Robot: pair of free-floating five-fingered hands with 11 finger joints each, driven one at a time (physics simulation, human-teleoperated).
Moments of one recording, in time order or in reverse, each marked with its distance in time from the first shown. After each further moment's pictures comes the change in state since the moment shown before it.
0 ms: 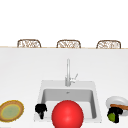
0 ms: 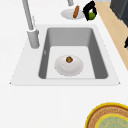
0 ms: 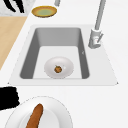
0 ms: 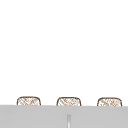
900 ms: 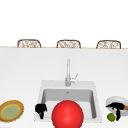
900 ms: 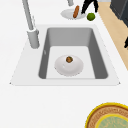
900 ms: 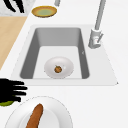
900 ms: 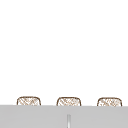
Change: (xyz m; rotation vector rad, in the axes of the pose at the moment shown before) left hand 0.000 0.000 0.000 0.000 0.000 0.000; right hand 0.020 -0.049 0.024 0.043 0.049 -0.009
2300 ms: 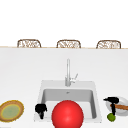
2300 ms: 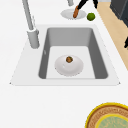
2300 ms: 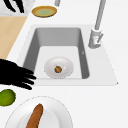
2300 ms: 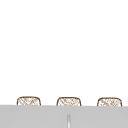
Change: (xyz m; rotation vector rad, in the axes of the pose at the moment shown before) left hand 0.000 0.000 0.000 0.000 0.000 0.000; right hand 0.057 -0.047 -0.014 0.034 0.206 0.064
